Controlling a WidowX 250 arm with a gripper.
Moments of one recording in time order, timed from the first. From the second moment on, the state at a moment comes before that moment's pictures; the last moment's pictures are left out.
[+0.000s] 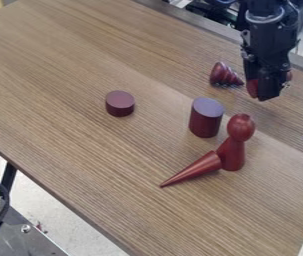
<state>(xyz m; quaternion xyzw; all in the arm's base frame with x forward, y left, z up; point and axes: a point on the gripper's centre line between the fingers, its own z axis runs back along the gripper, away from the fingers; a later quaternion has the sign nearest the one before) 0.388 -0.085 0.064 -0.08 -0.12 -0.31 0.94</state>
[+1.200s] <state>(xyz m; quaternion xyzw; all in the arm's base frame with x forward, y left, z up) 0.392 -0.050 0.024 -0.06 -0.07 -0.23 0.97</state>
